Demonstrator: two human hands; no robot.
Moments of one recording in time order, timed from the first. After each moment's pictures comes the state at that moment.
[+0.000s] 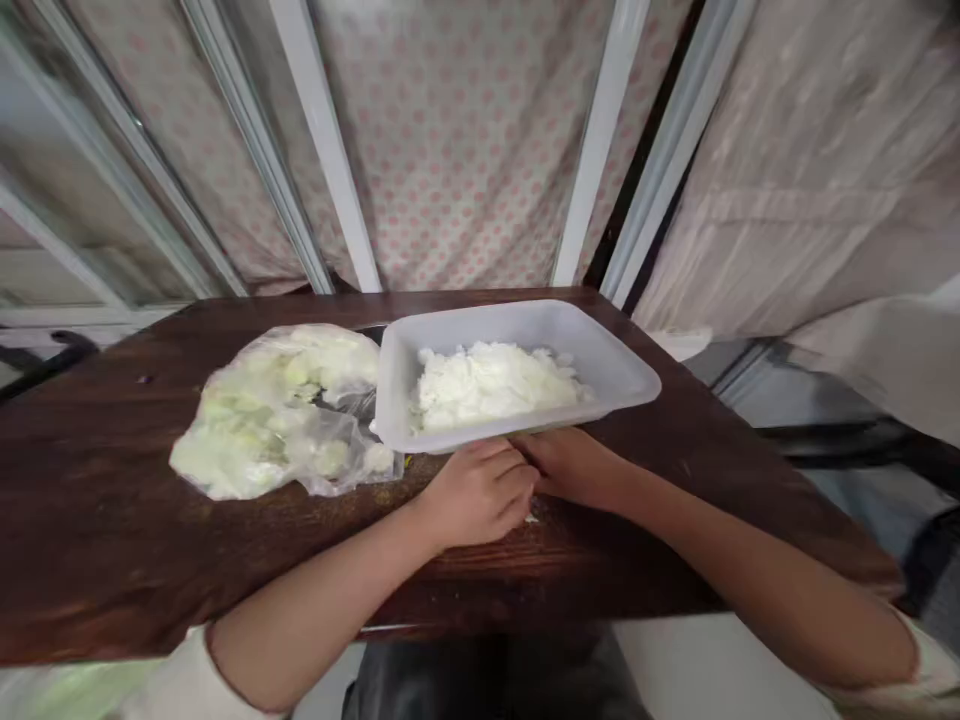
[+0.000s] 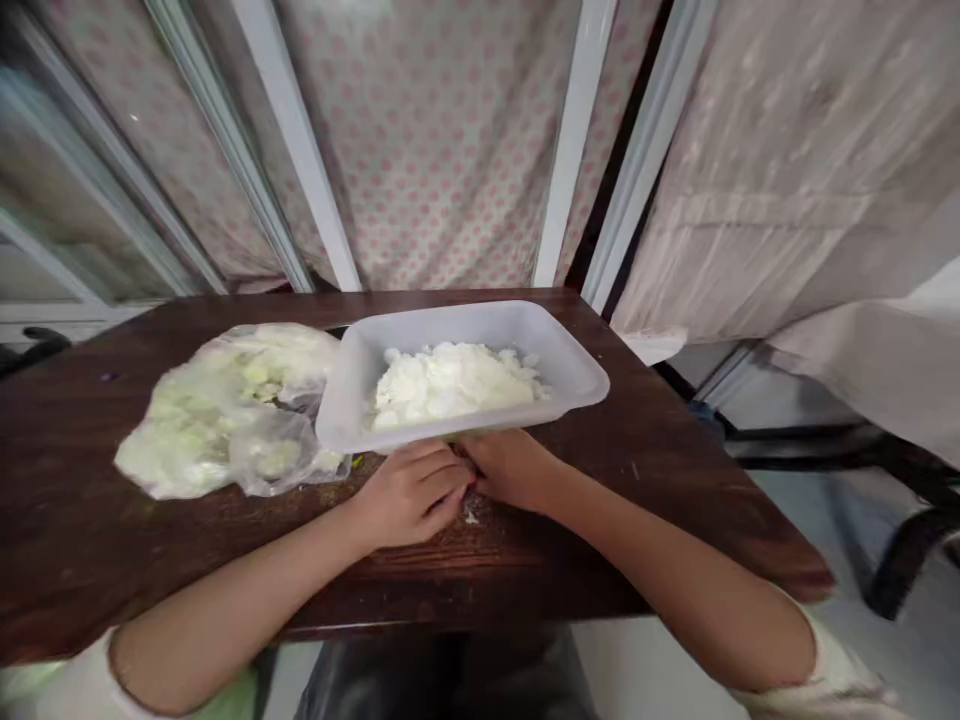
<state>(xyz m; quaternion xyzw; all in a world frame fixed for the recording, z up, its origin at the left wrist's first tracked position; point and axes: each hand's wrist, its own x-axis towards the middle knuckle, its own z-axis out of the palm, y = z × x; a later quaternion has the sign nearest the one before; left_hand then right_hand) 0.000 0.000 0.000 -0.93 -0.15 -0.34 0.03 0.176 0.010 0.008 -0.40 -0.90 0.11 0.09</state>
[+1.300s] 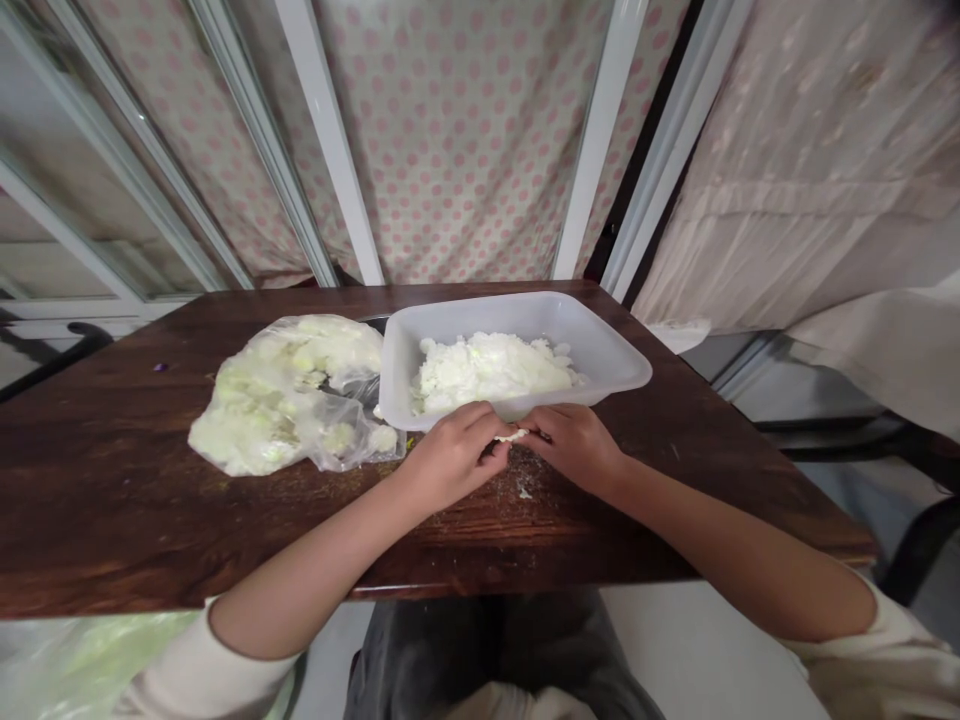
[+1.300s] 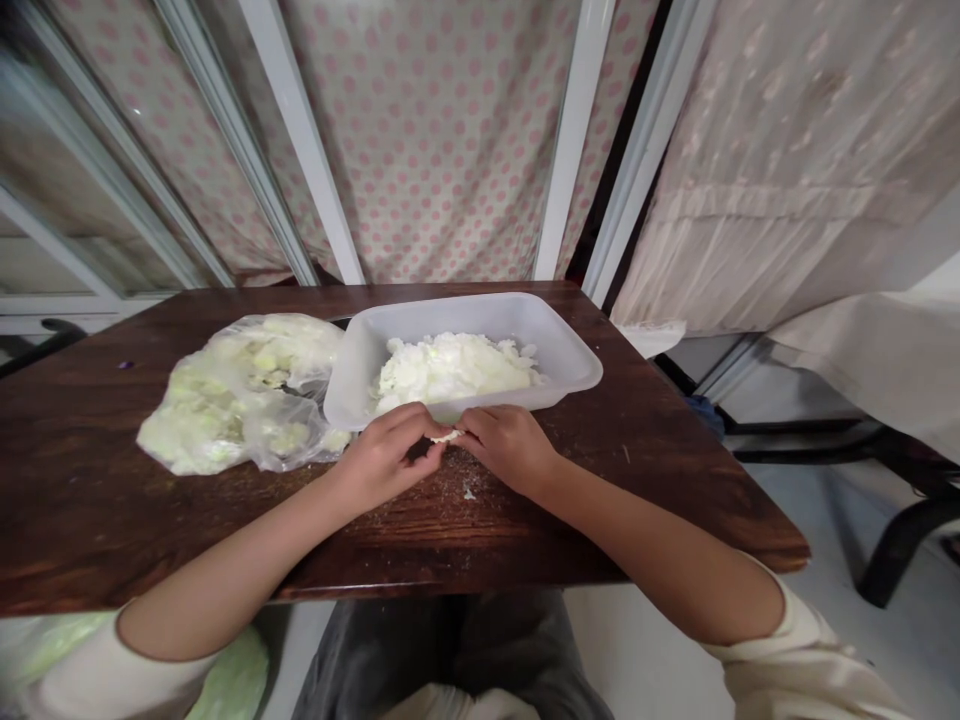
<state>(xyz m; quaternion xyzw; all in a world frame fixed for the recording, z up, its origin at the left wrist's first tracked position) -0.014 -0.005 0.025 -0.90 -0.25 -0.36 -0.04 0.175 -0.001 0.009 -0.34 -0.86 -0.09 0.37</state>
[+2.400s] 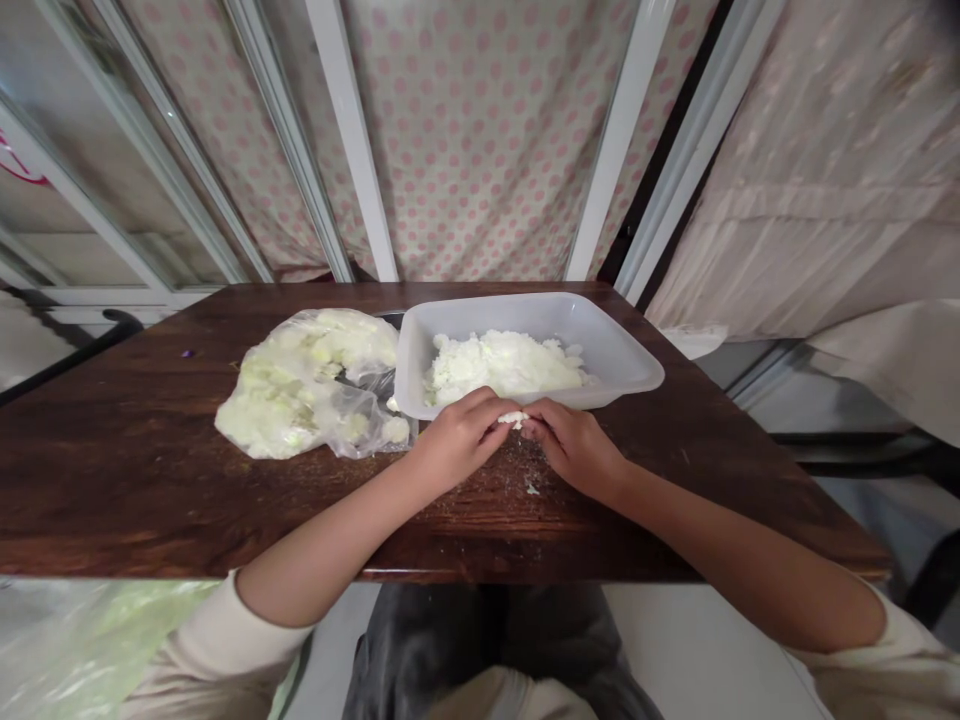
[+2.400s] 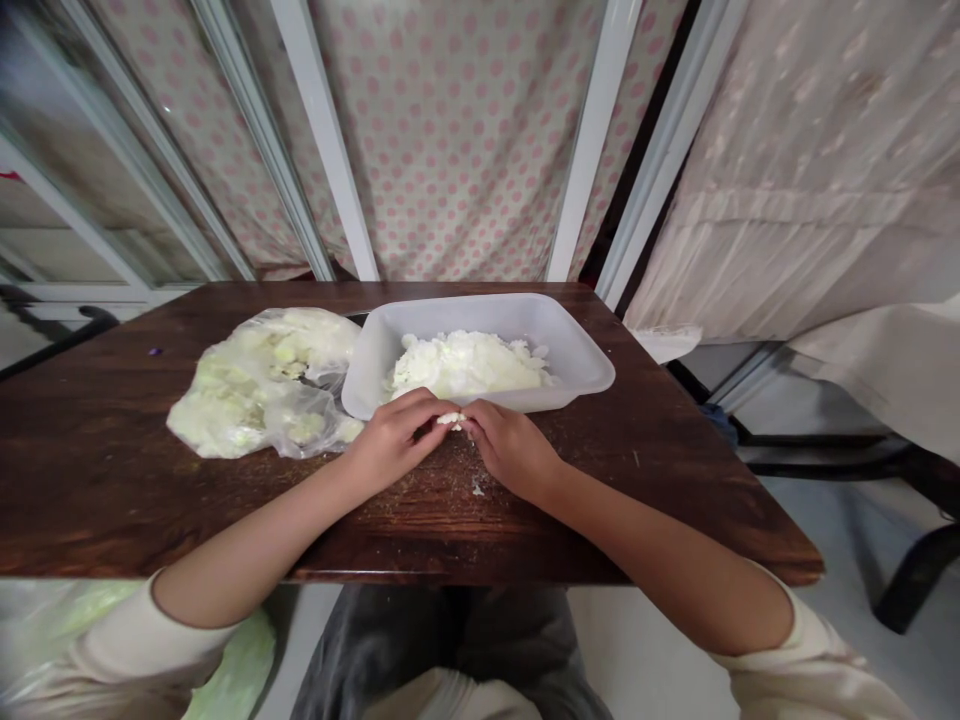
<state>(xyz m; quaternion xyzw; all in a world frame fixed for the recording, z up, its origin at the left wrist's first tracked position) -0.019 0.001 0.024 -0.88 -0.27 -0.39 -0.07 0.167 -0.012 0.014 -0.39 -0.86 0.05 0.34</state>
